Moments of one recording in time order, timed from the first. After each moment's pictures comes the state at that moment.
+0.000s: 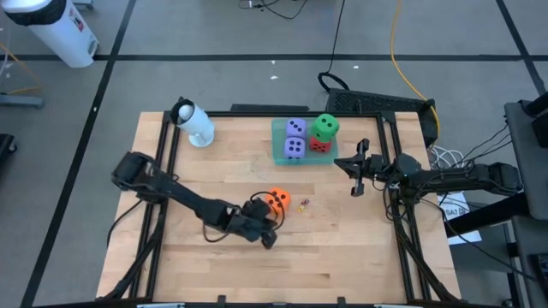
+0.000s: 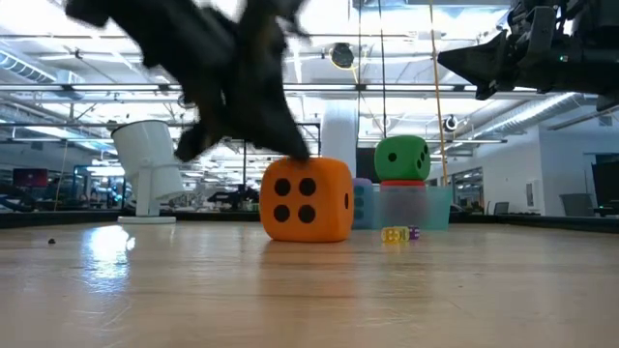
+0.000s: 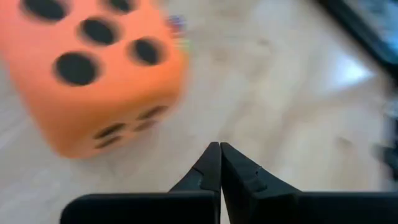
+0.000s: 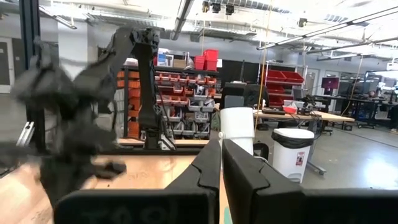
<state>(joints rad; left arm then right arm) -0.40 1.79 1.02 0.03 -0.38 -0.98 -0.14 0.65 0.07 0.83 0.02 -0.07</state>
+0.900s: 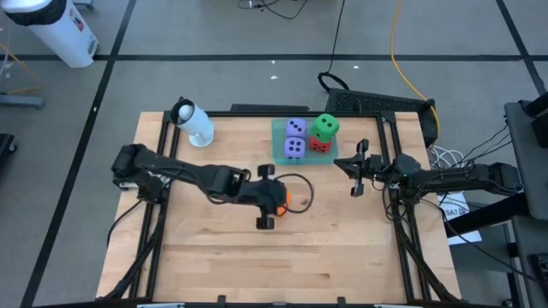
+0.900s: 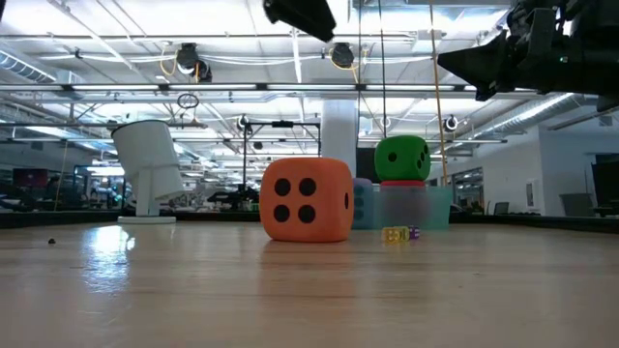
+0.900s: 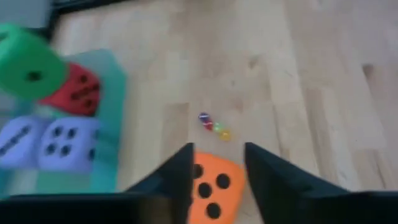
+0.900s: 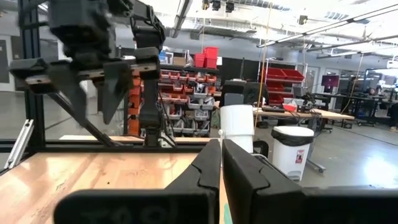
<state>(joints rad) -0.23 1.76 1.61 -0.70 -0.26 -0.03 -0.14 0.65 0.07 0.83 0.02 -0.07</state>
